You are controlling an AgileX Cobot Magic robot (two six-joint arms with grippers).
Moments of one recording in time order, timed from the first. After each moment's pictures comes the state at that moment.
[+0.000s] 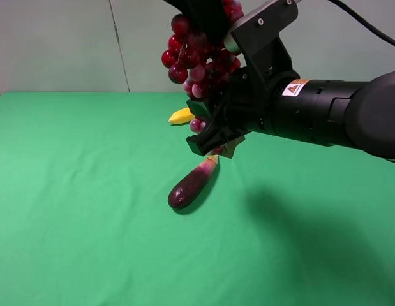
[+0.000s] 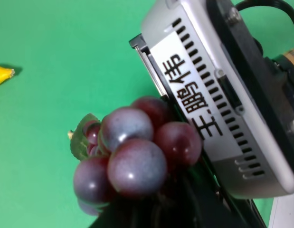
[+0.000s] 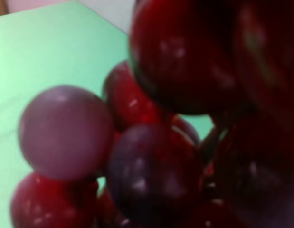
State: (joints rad) left arm -0.74 1.71 -1.86 -0.32 1.17 0.53; right arm 0.87 1.37 -0.68 0.65 -0.24 -0.75
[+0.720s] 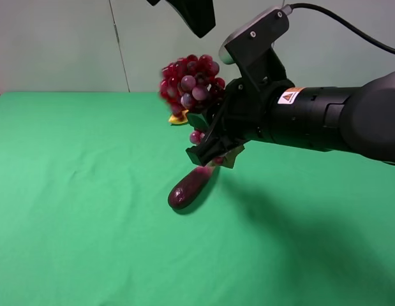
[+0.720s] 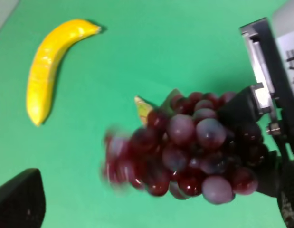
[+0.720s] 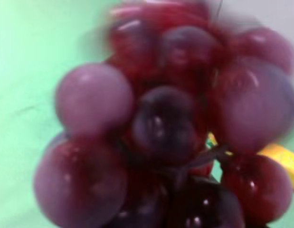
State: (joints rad) left arm -0.74 1.67 -1.86 -0.07 1.17 0.30; right arm 0.87 1.38 -0.68 0.65 -0.20 -0.75
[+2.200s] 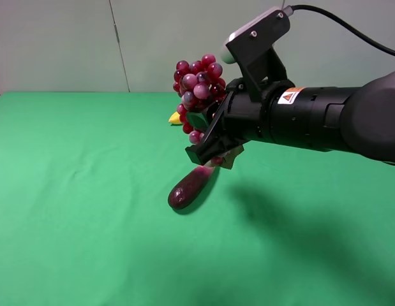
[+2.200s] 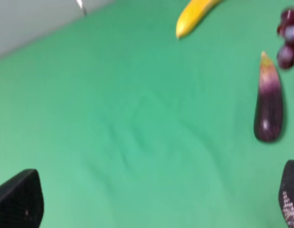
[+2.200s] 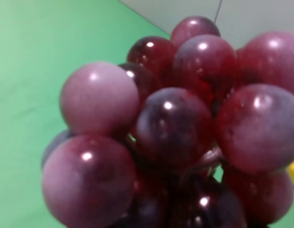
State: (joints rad) left arm -0.59 1.00 -1.34 0.20 1.17 -0.07; right arm 0.87 1.38 -0.68 0.65 -0.20 -0.72
